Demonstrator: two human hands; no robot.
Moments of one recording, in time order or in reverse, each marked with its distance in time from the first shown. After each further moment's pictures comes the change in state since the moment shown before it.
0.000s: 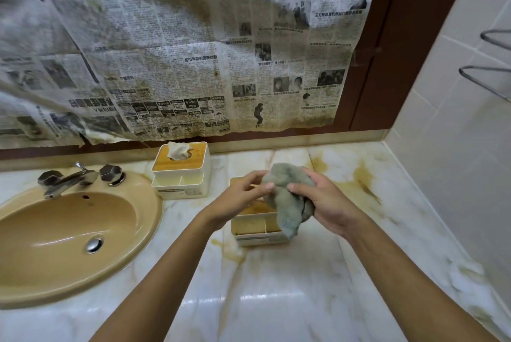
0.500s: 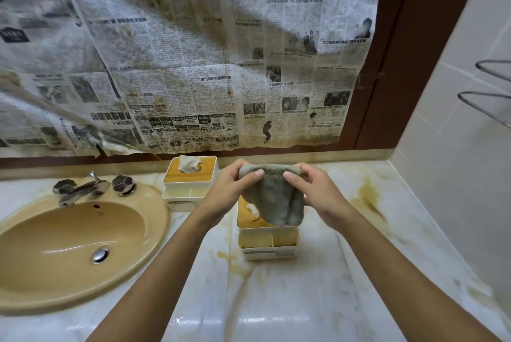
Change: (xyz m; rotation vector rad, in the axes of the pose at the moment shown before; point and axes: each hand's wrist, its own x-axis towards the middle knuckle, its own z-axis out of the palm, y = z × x) left_hand -0.013 0.031 -0.029 -0.105 0.238 0.231; right_hand 0.019 -0.029 0.025 -0.344 0.112 -0.192
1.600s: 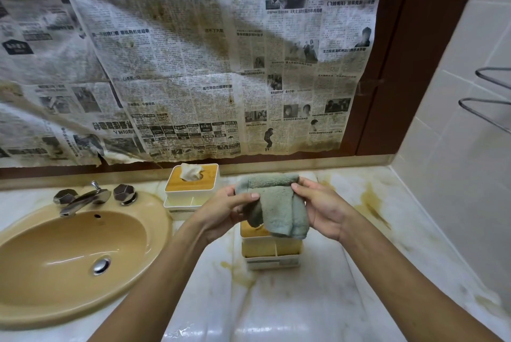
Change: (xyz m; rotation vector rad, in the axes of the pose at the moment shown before) left_hand -0.005 -0.012 -0.016 -0.435 -0.074 -0.365; right_hand 0.000 -0.007 0.008 0.567 -0.063 0.393
